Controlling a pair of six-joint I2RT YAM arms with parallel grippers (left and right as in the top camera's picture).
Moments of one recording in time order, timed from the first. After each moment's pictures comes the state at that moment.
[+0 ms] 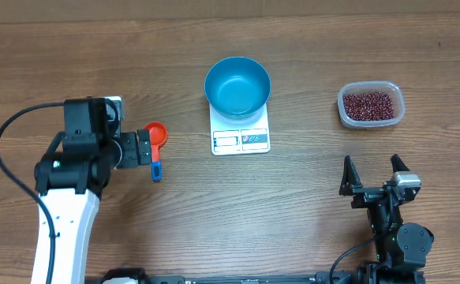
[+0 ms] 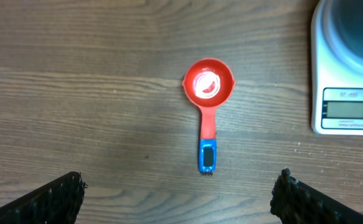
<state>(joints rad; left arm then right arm) 0.02 1.20 1.12 -0.96 -0.04 -0.05 -0.13 0.01 0.02 -0.02 -0.18 0.07</state>
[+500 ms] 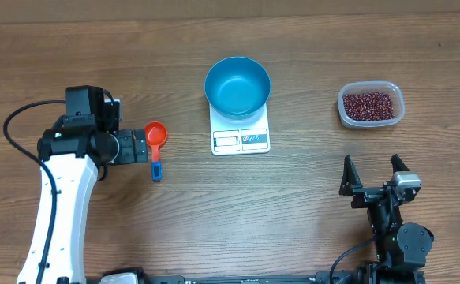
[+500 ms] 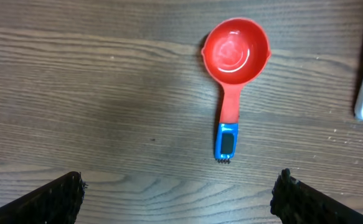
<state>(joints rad) 0.09 1.38 1.14 -1.00 -0.02 -0.02 -0.13 0.01 0.02 -0.02 -0.18 0.07</state>
